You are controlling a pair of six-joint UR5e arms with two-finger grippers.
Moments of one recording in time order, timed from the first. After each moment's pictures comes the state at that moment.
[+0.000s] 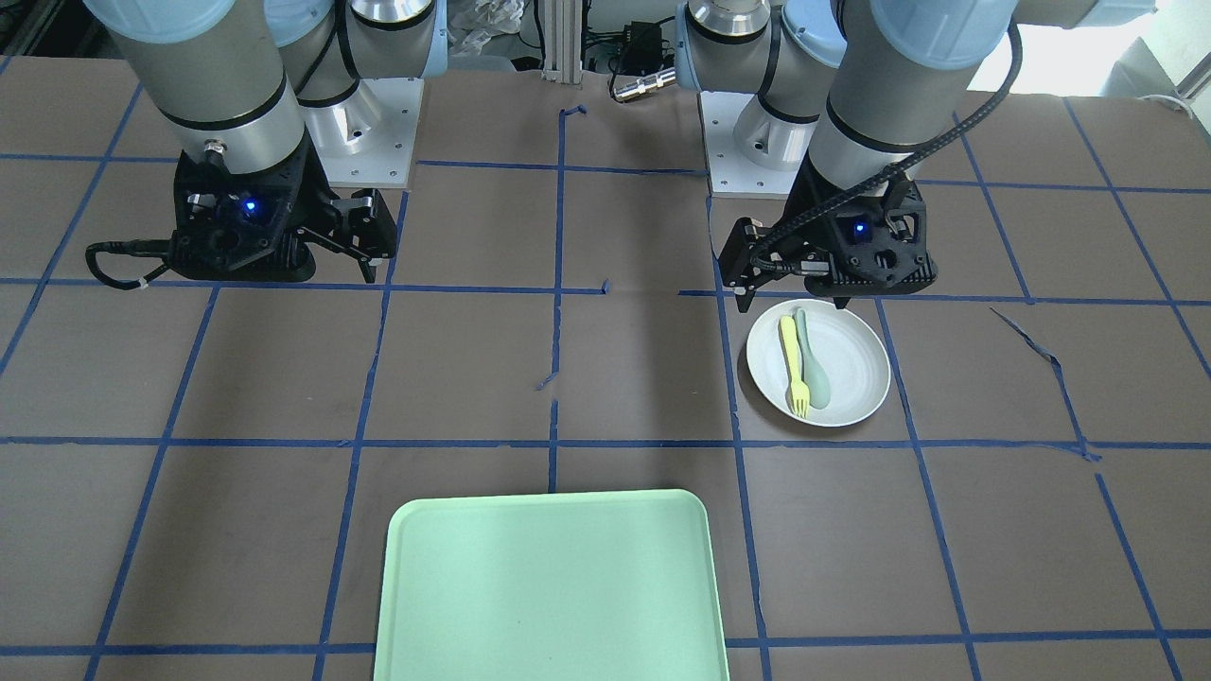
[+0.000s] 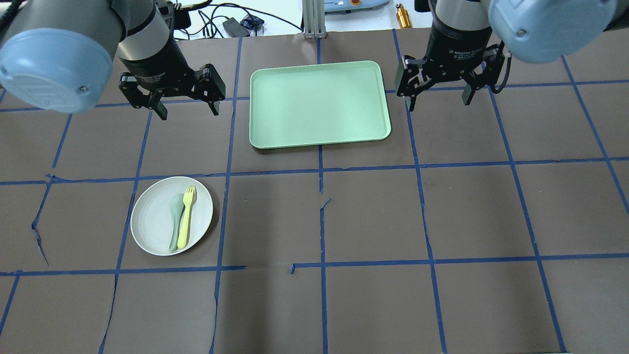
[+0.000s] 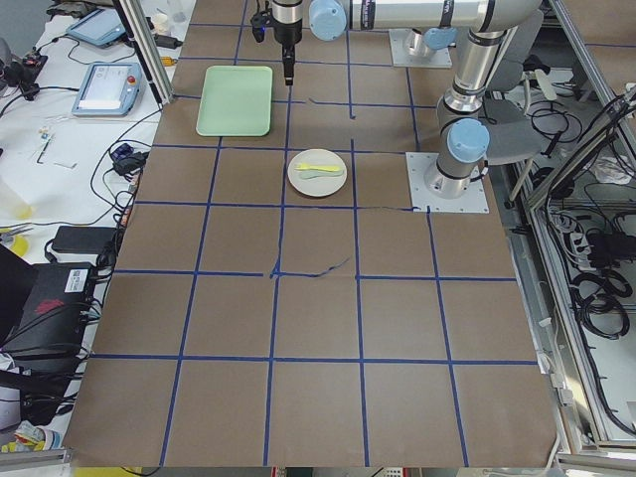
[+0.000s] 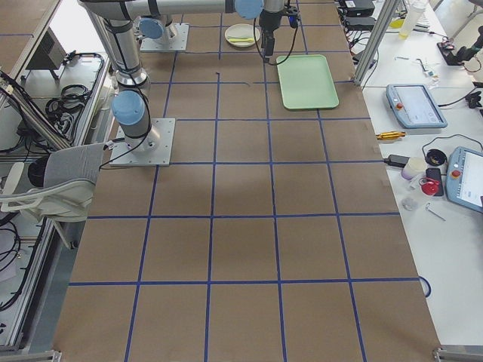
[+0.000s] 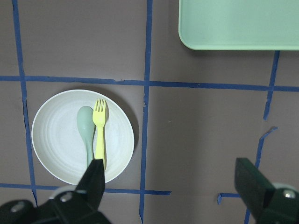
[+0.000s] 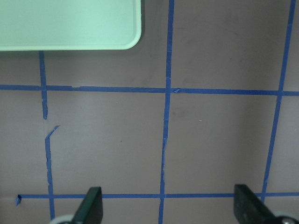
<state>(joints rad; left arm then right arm) -1.62 -1.65 -1.56 -1.45 1.58 -0.11 1.66 -1.45 1.46 -1.52 -1.62 0.05</state>
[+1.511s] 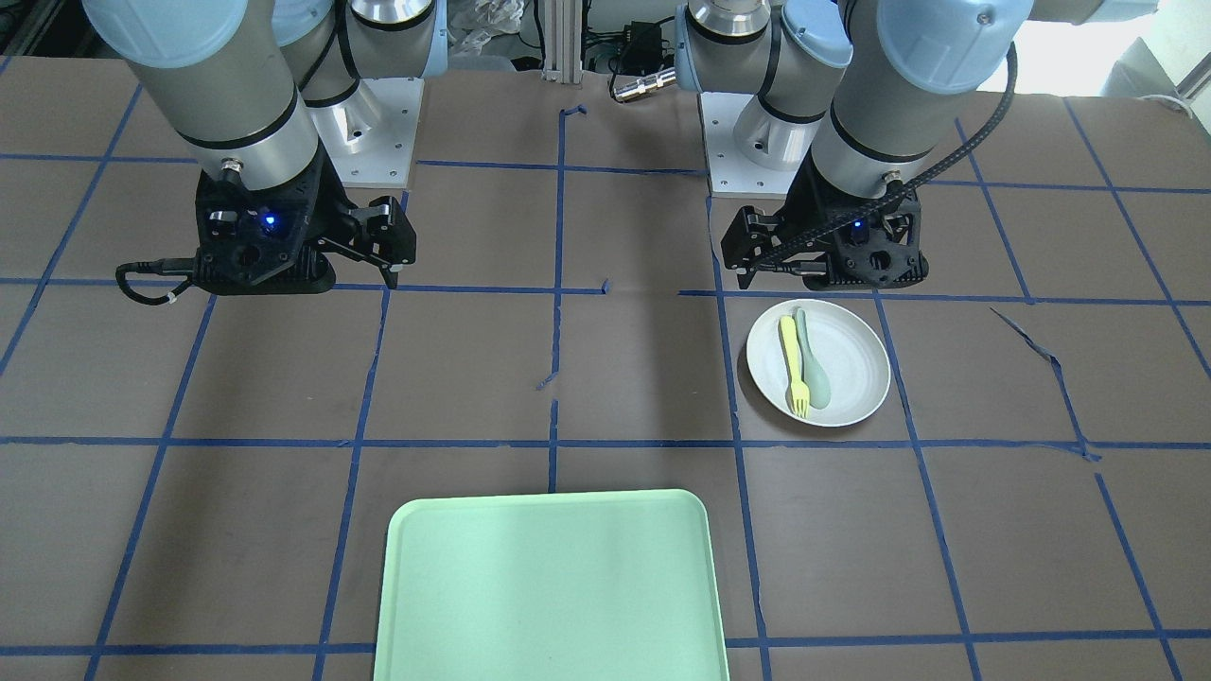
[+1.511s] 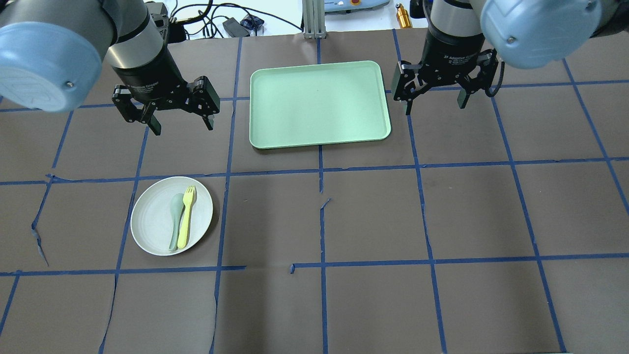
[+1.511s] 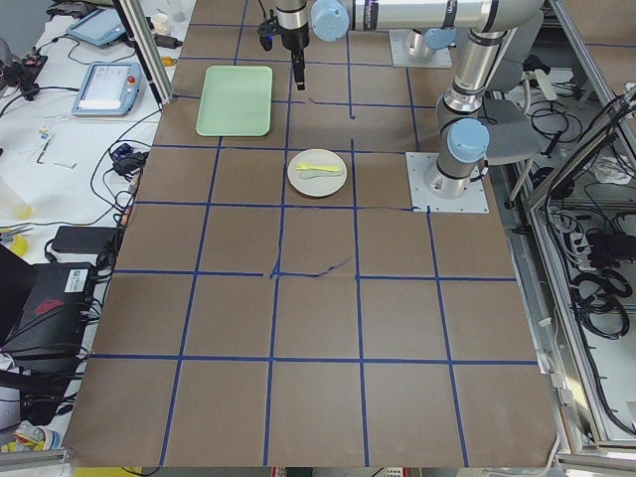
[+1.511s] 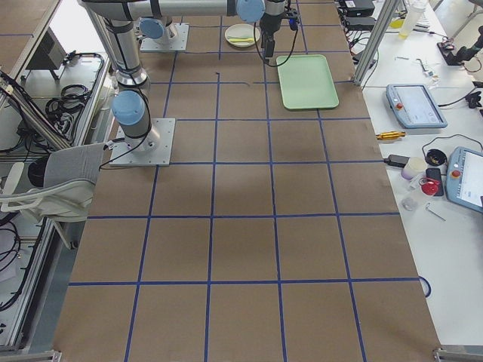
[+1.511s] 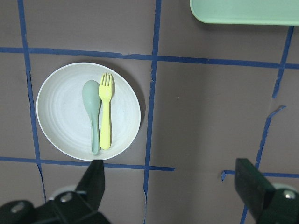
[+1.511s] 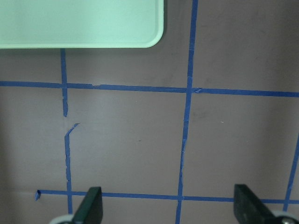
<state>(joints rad) -1.60 -1.65 -1.57 -1.59 1.58 -0.11 1.66 -1.44 1.47 -1.54 -1.55 0.04</state>
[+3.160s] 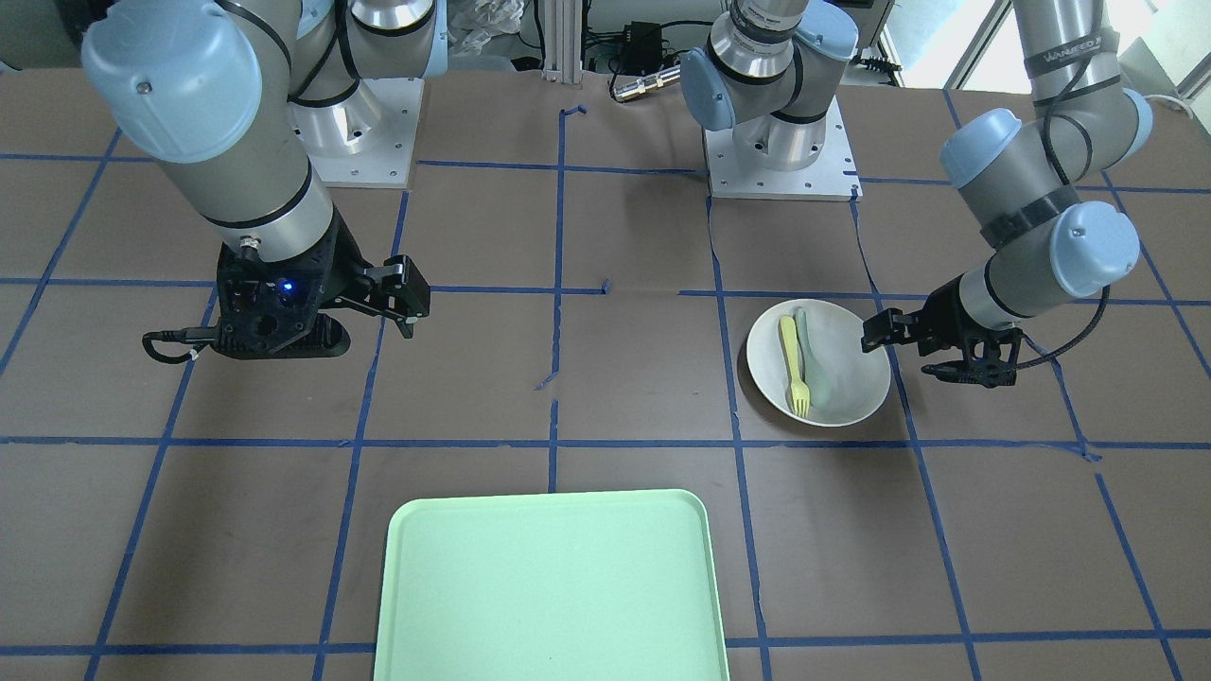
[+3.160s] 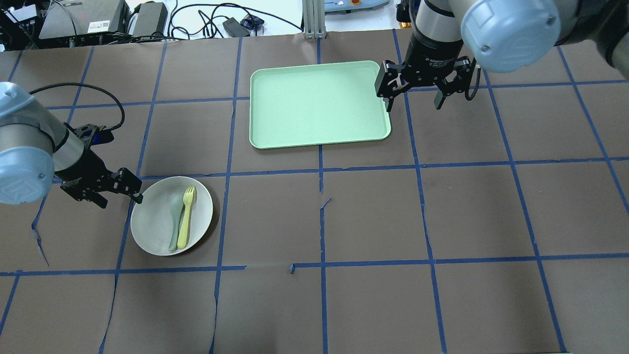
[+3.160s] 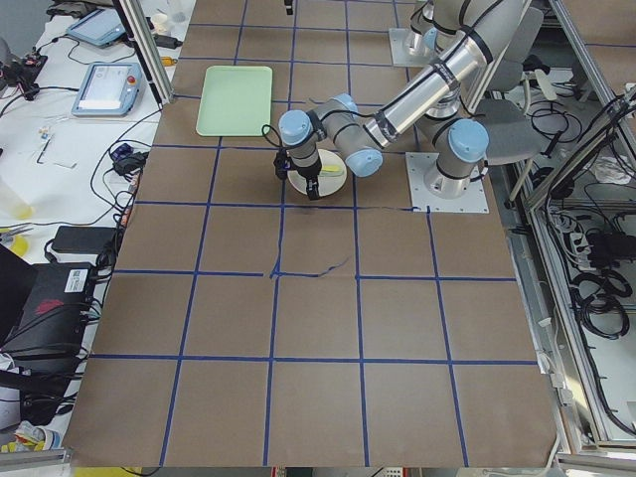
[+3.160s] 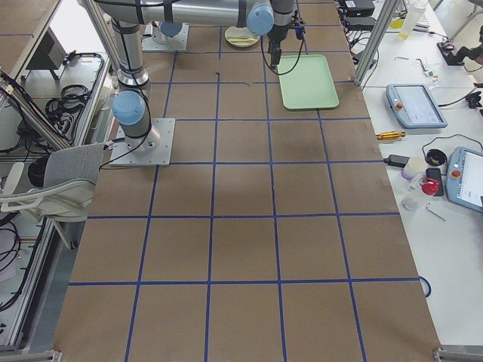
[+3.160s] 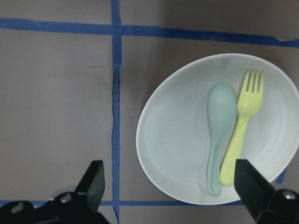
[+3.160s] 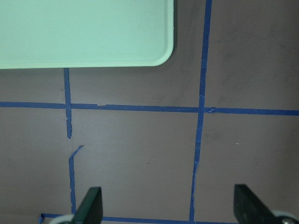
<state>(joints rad) -1.09 -1.78 -2.05 -1.14 1.55 0.49 1.66 -1.37 1.48 -1.63 -1.52 0.05</state>
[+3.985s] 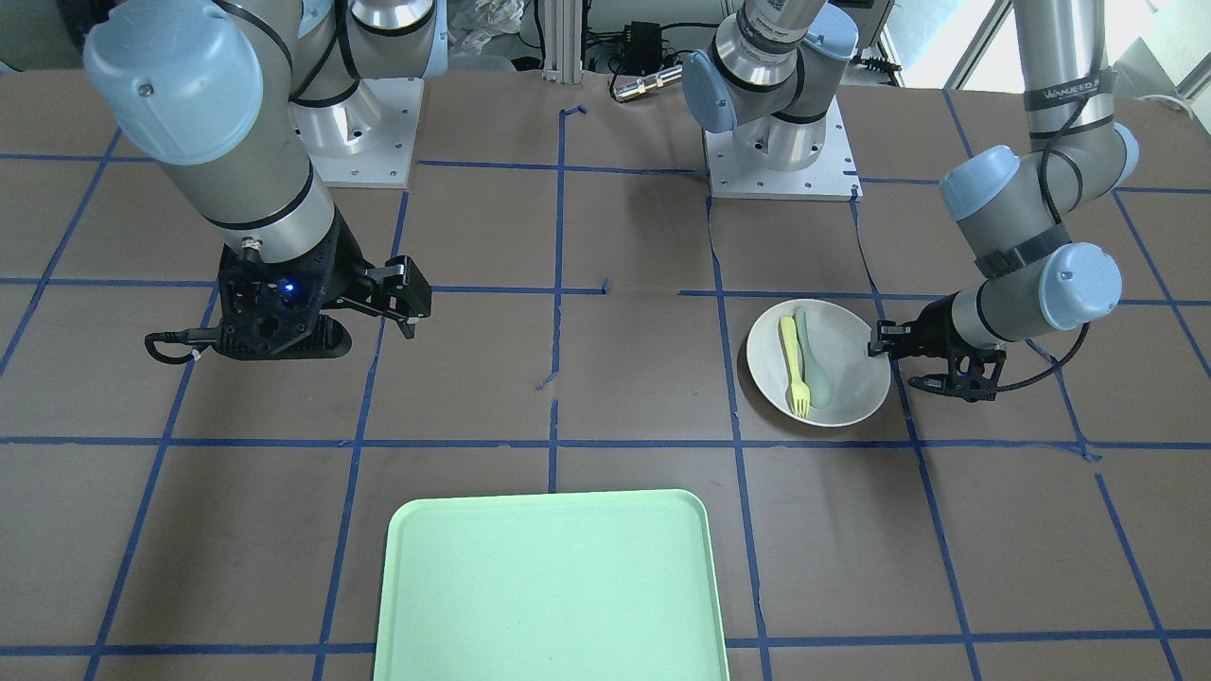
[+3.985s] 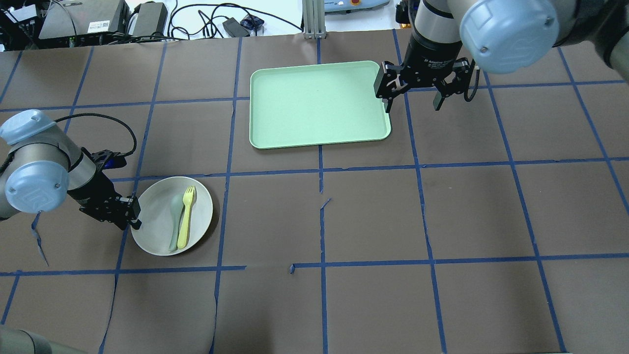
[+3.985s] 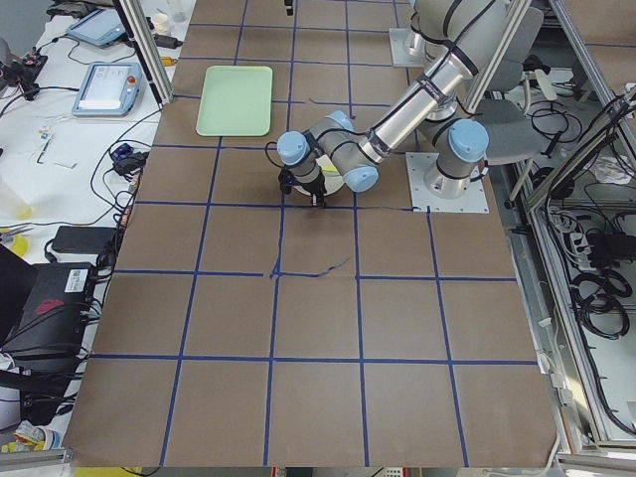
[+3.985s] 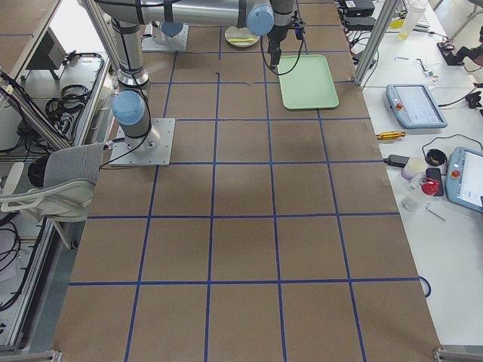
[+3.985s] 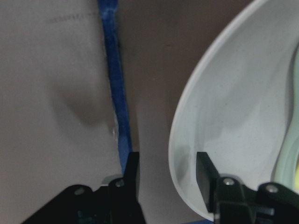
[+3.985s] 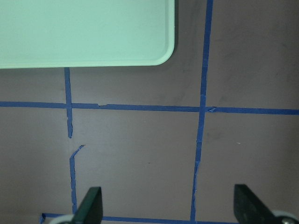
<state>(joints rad) -1.07 -1.86 -2.05 -1.13 1.59 0.55 1.66 -1.37 1.48 -1.63 -1.52 0.05</state>
